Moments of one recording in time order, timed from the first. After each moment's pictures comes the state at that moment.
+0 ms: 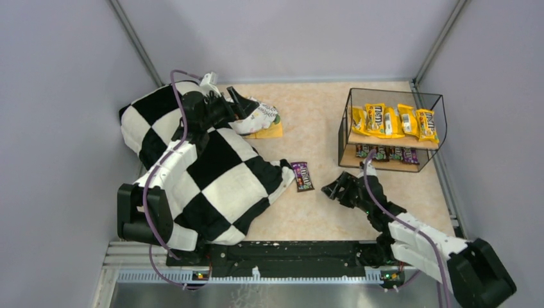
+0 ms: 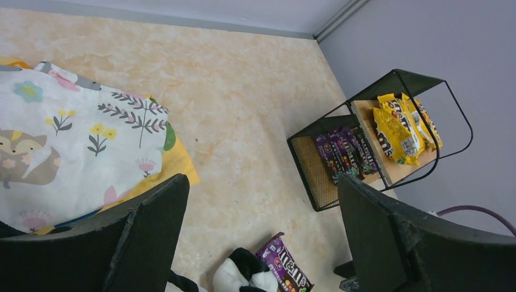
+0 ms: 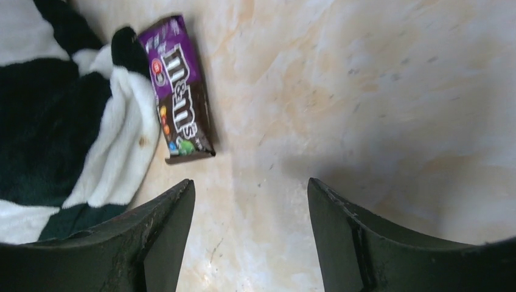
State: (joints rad) left arm -0.17 1.43 1.03 0.26 0.53 -0.59; right arm 0.49 0.79 0.12 0.12 0.00 0.87
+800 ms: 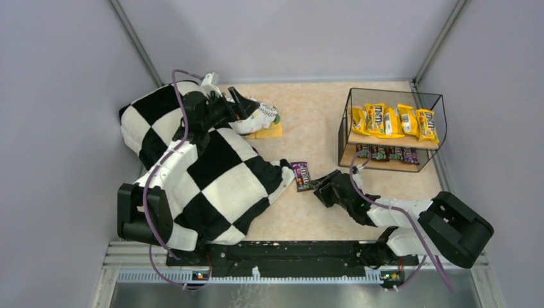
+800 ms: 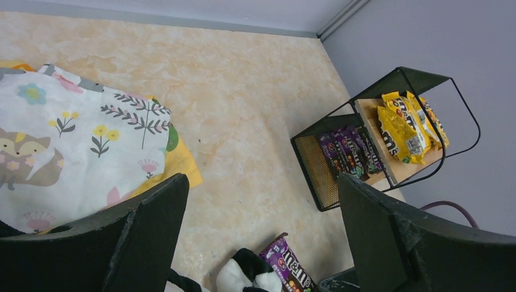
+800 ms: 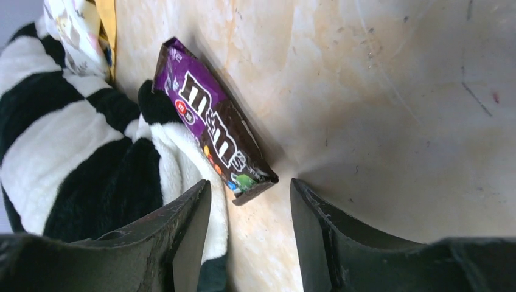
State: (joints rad) left arm -0.18 1.43 1.03 0.26 0.51 -0.57; right arm 0.77 1.24 0.24 0.34 0.23 1.53
